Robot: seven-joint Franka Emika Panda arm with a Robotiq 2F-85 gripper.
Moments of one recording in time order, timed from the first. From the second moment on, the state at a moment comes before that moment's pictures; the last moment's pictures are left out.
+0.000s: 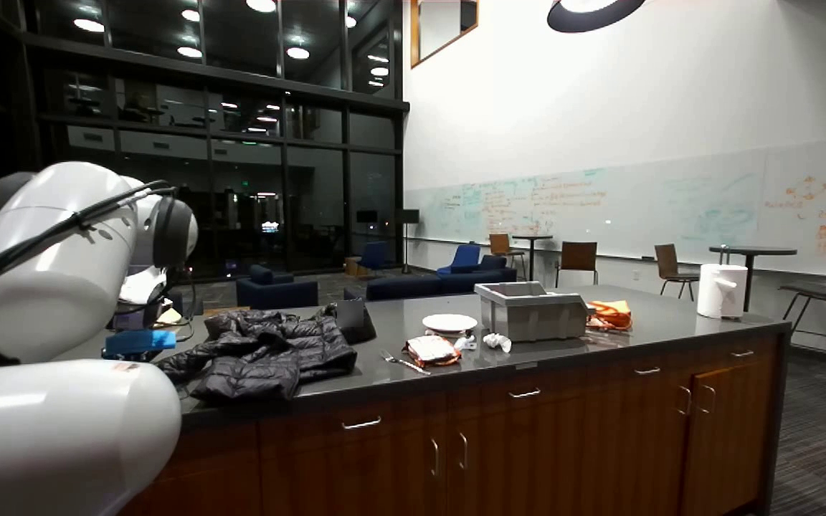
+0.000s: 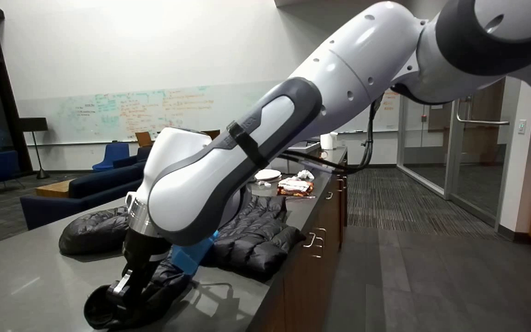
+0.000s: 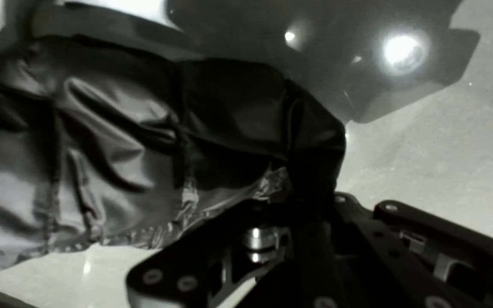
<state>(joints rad) 0.75 0.81 0.28 -1.47 -0.02 2.68 -0.20</state>
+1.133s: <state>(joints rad) 0.16 0.76 0.83 -1.48 0.20 2.94 -0.49</state>
